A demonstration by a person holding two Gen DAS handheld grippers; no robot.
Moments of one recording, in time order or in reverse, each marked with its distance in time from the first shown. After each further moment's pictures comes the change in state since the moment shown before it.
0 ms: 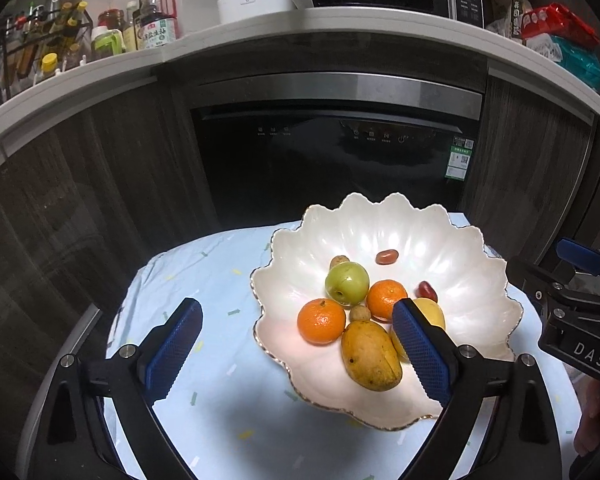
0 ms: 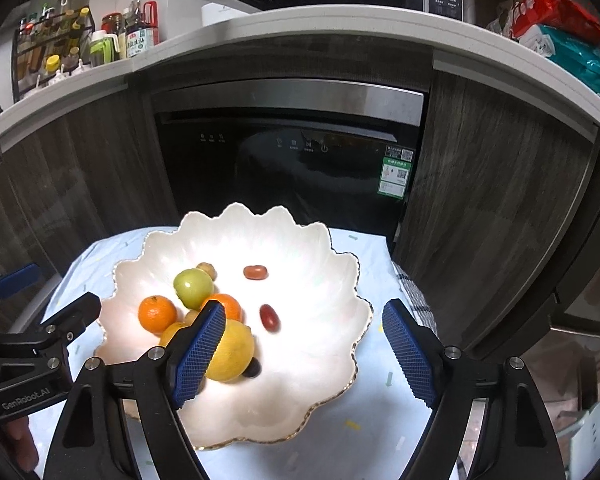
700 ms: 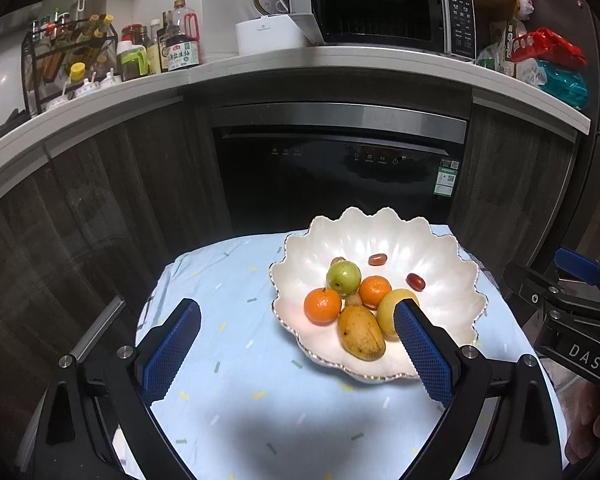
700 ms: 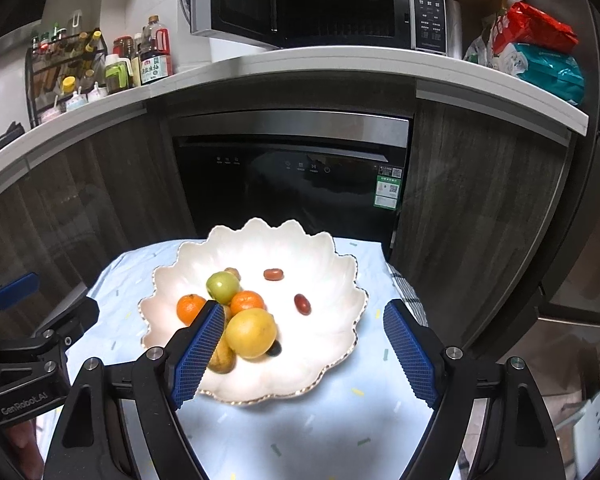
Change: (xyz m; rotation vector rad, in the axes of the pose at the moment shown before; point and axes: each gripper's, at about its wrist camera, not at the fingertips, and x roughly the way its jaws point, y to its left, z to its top) left arm -0.080 0.006 -0.016 -0.029 -0.055 0.019; right arm -0.071 0.005 -0.014 0.022 -0.058 0.020
